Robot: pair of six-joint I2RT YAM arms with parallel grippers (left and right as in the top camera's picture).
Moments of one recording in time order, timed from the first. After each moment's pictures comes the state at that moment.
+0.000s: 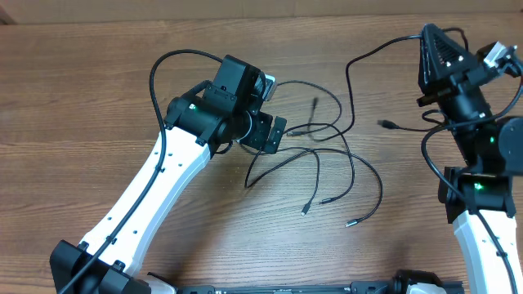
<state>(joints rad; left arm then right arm) -0.50 1.59 1.49 -0.97 0.15 -0.13 -0.11 1.07 0.87 0.53 -0.50 1.74</state>
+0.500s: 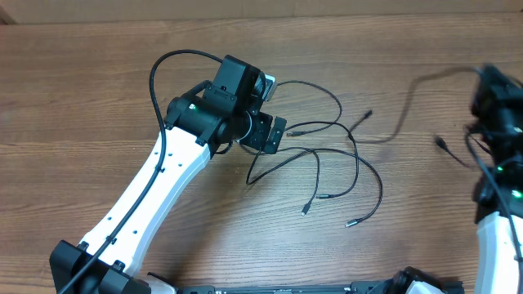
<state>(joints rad) -0.50 1.59 1.49 -0.97 0.15 -0.13 -0.49 1.07 0.88 -0.04 -0.35 1.45</state>
